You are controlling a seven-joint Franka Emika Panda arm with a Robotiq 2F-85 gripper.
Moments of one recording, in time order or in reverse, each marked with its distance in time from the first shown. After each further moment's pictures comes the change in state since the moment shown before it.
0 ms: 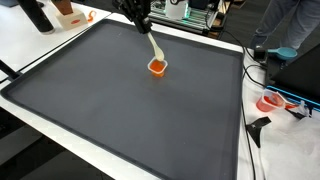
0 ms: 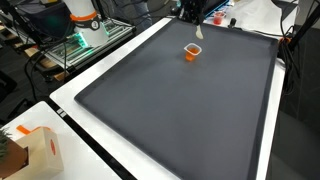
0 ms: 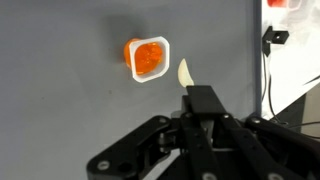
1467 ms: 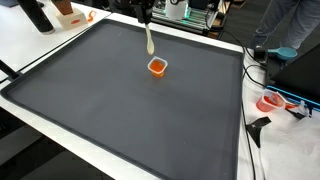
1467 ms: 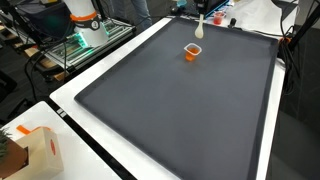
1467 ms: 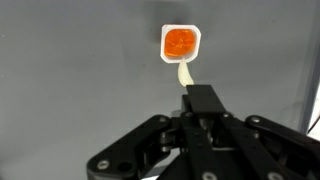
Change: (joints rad) arm 0.074 -0.015 0.067 0.131 -0.558 -0.053 0.372
